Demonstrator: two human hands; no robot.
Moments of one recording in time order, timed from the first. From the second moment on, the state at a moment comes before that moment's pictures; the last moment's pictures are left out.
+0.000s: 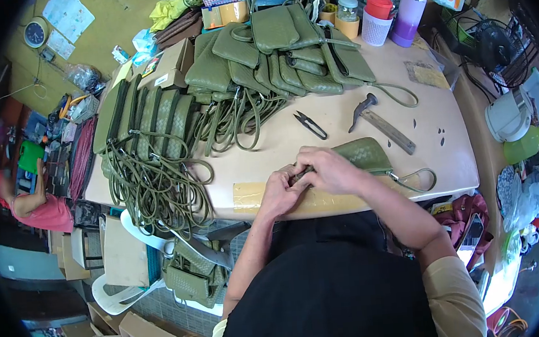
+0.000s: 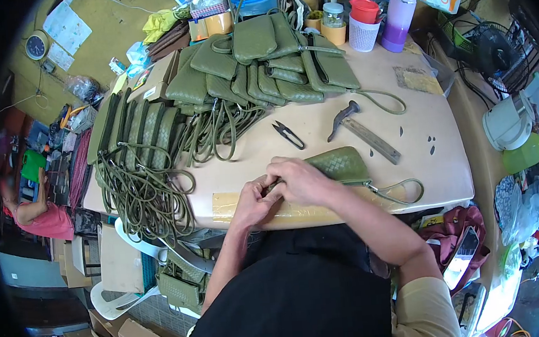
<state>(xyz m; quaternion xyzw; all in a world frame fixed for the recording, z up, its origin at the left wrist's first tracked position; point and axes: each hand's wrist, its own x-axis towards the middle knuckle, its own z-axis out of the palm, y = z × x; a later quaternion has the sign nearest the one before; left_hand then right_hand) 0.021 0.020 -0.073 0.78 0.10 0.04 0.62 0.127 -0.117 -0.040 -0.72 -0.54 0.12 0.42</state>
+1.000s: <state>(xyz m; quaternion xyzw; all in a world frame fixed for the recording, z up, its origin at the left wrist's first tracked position) 0.018 0.023 -0.088 0.83 0.13 0.02 0.54 0.121 -0.116 -0.041 -0.74 -0.48 0.20 0.43</state>
